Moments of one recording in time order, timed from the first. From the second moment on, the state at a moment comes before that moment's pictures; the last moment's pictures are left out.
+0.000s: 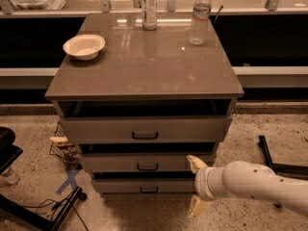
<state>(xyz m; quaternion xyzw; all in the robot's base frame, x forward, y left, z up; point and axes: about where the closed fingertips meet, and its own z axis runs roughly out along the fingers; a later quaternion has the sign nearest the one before) 0.438 -0.119 0.533 -0.68 0.68 0.05 0.28</state>
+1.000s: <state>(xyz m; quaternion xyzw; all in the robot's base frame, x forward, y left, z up) 0.477 -0.086 0.430 -0.68 0.67 0.01 0.32</state>
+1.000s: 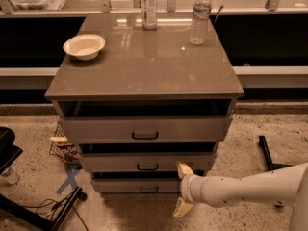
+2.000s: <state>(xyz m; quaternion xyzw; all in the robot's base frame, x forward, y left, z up) 0.477 -0.056 0.284 -0.71 0.62 -0.05 0.32</state>
